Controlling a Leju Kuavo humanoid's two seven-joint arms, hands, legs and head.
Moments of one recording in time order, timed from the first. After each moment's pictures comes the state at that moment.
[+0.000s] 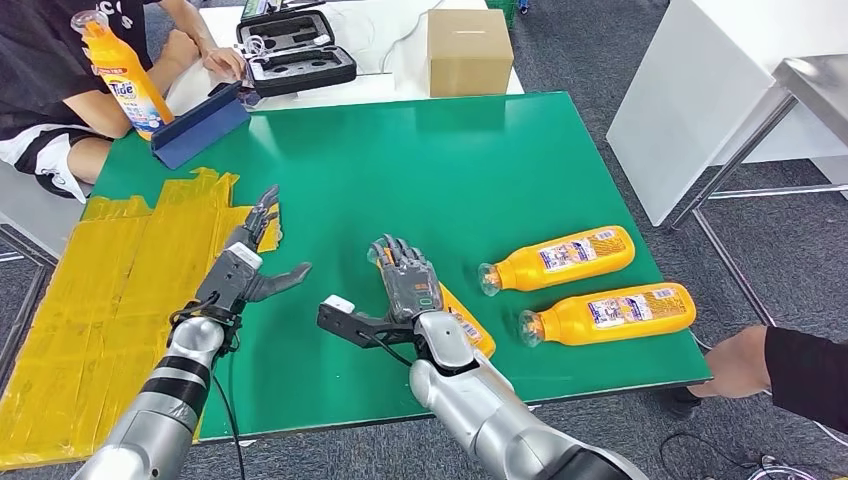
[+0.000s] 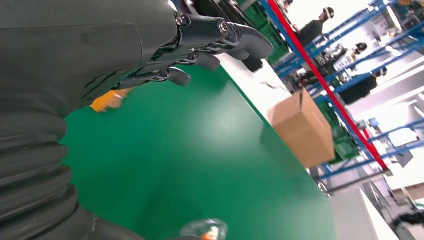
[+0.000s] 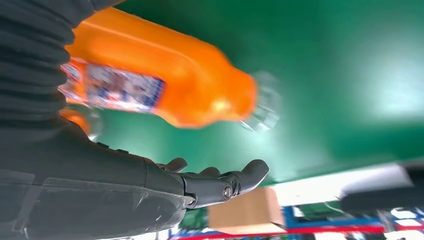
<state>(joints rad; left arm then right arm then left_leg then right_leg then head) -0.49 -0.06 -0.02 -0.86 -0.41 0.08 -0.53 -0.56 0.33 0.54 -0.56 1.13 -0.45 0.12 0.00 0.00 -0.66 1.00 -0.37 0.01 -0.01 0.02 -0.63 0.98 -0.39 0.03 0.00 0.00</state>
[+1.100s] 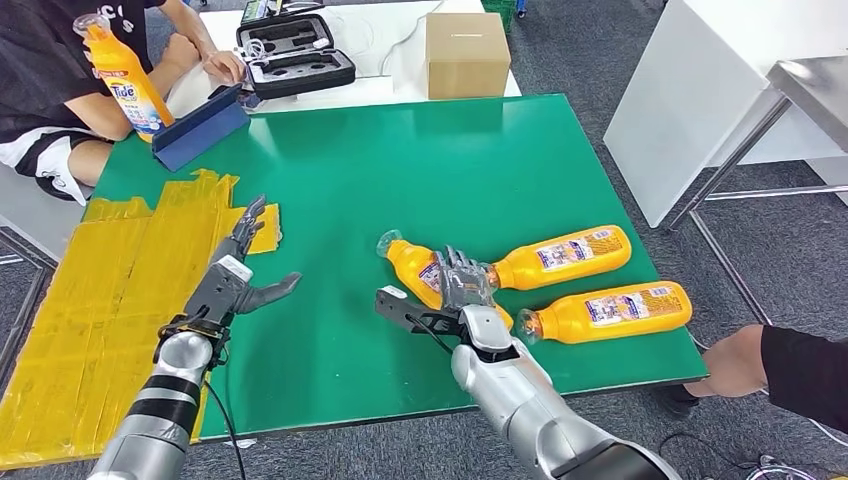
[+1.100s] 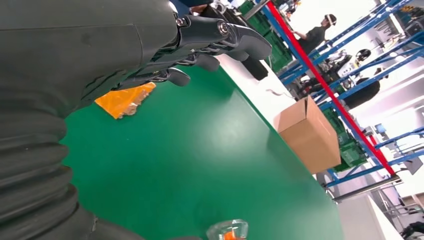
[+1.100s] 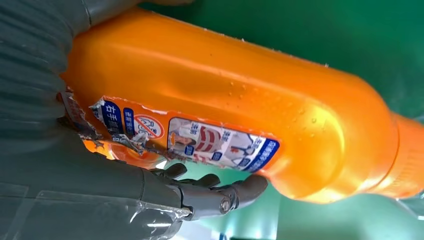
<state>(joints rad) -0.41 -0.06 0.01 -0.99 -0.45 0.06 -0.48 -0.59 0.24 0.37 -0.53 1.17 -0.19 0.21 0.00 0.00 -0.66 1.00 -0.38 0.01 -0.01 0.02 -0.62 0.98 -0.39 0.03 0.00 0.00</state>
